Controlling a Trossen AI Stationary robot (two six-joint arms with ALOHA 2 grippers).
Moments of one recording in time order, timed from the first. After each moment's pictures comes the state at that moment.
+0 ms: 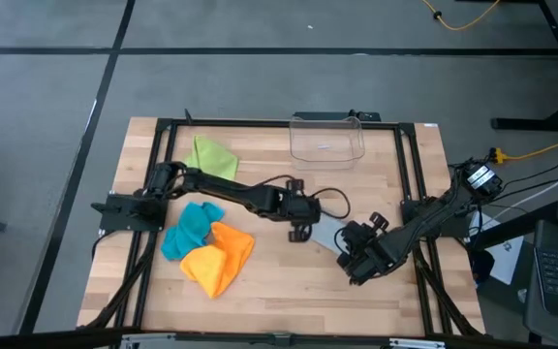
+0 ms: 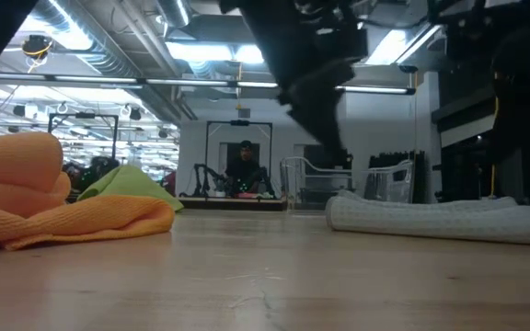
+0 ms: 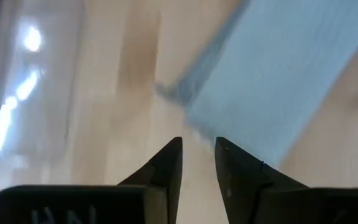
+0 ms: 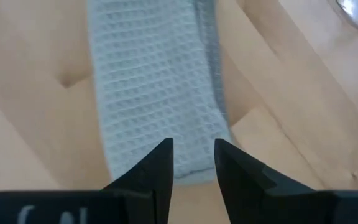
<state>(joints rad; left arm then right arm) -0.11 2.11 1.72 -0.68 -0.36 -0.06 0.64 1.59 1.01 -1.01 0.50 1.28</state>
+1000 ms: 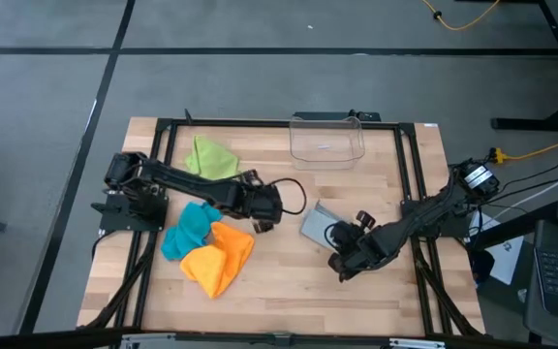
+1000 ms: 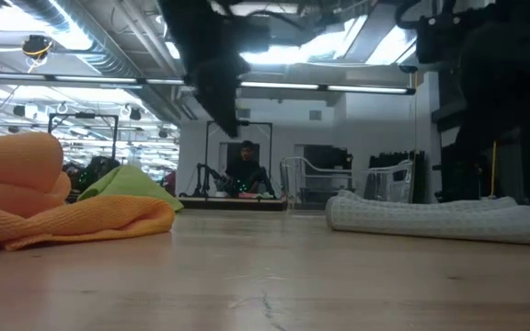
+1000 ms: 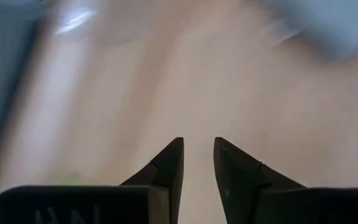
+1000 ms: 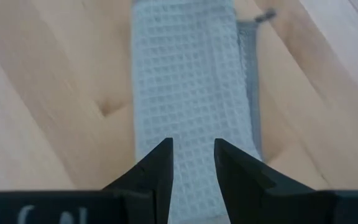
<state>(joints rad) -0.14 1.76 1.32 -0.73 -0.49 -0.32 0.56 1.61 1.01 -0.86 0.49 1.11</state>
